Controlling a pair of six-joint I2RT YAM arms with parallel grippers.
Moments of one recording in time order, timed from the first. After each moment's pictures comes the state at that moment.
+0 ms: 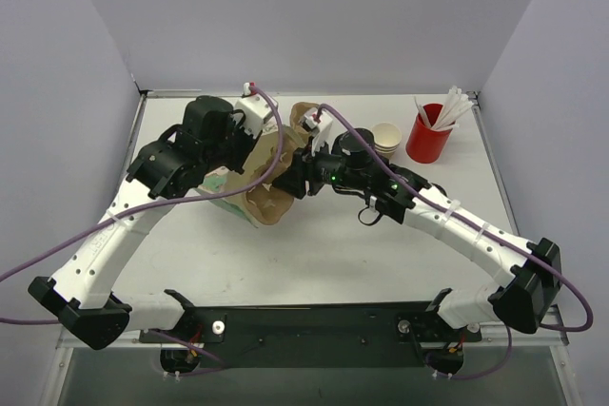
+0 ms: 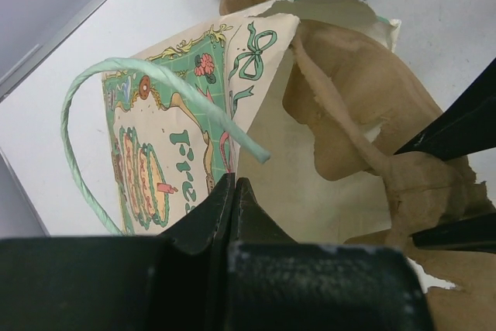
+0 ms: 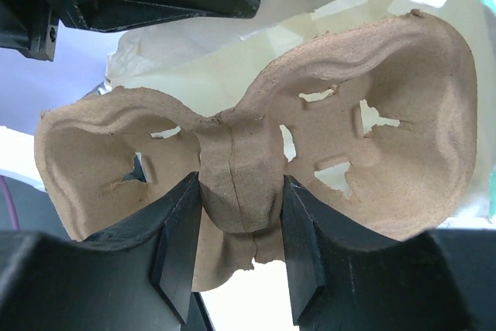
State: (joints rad) left arm -0.63 1.28 1.60 -0.90 -0.13 0.17; right arm 0.82 1.34 1.18 -0.09 -0.33 0.29
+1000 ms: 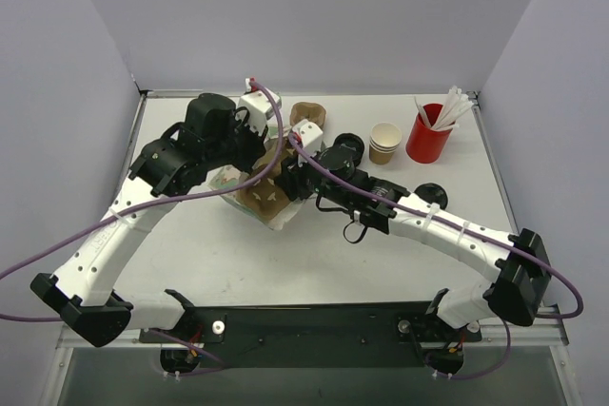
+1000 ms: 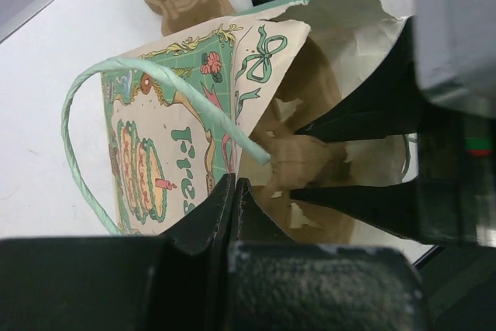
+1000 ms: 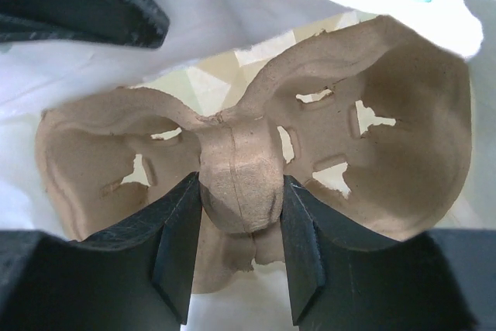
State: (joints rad) left arm -0.64 1.29 1.62 -0.88 -0.01 0.07; right arm 0.93 1.39 1.13 -0.05 0.06 0.13
